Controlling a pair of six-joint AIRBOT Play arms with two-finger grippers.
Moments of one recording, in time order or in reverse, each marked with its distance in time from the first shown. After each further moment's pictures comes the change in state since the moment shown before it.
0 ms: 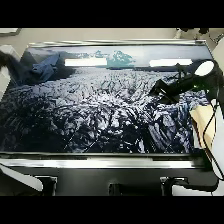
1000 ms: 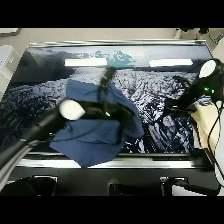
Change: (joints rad) left arm -1.269 0.496 -0.694 0.281 -0.036 -0.231; right arm 0.000 0.069 0.001 -0.356 0.409 -0.211
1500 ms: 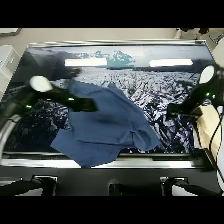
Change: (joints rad) left arm 0.569 0.002 -0.001 0.149 -0.621 -0.073; right arm 0.000 0.045 -0.136 -0.040 -0.074 0.023
